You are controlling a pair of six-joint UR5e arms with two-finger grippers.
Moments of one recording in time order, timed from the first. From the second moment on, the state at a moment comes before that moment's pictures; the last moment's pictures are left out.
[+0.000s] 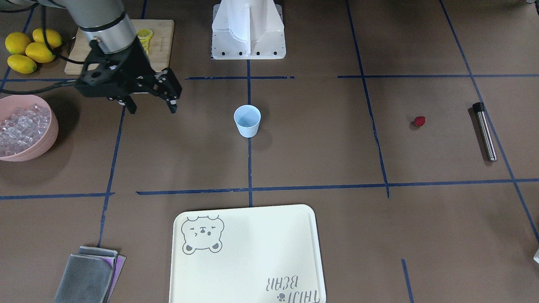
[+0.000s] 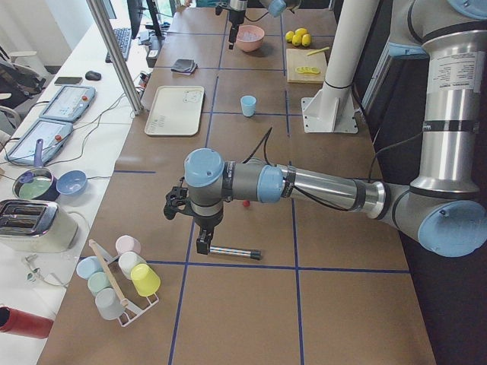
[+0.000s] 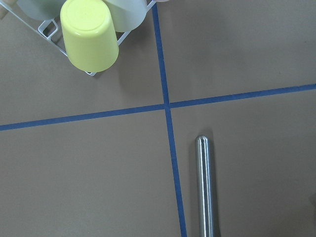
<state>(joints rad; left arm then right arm) -1.60 -1.54 -1.79 -1.46 -2.33 0.11 0.84 -1.12 2.07 -1.73 2.00 1.12</state>
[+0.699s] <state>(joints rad) -1.60 -1.53 -1.82 -1.45 -2.33 0.11 1.01 -1.55 2.19 -1.50 2.08 0.90</state>
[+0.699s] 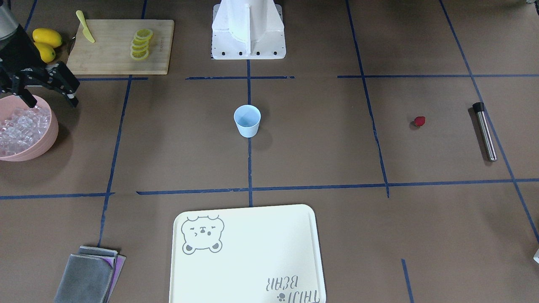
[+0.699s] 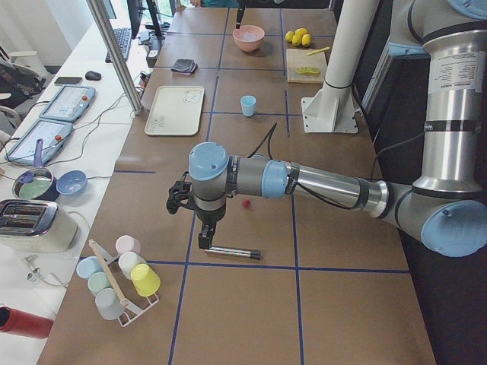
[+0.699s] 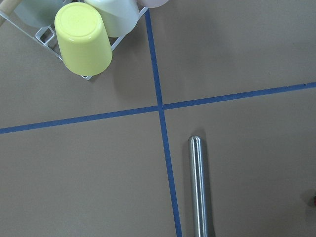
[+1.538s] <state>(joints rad) -1.61 -1.53 -1.83 -1.45 -2.33 0.10 1.05 -1.86 2.02 -1.10 2.10 0.76</state>
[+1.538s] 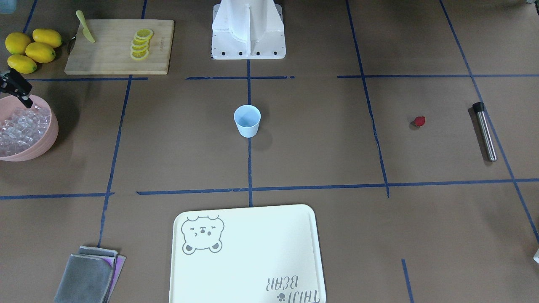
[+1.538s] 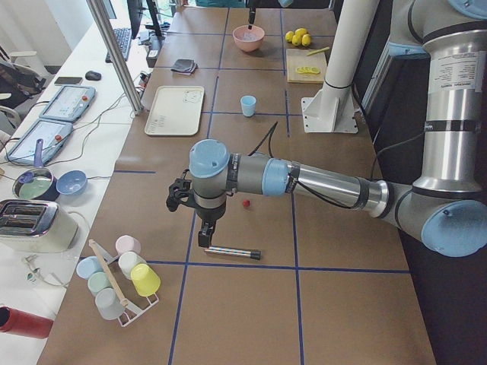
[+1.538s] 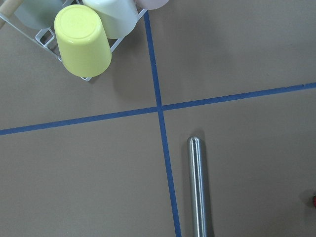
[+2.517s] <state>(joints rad) -1.61 -1.53 -1.84 -1.45 -2.33 0.09 1.04 -1.82 1.89 -1.06 2.10 0.76</state>
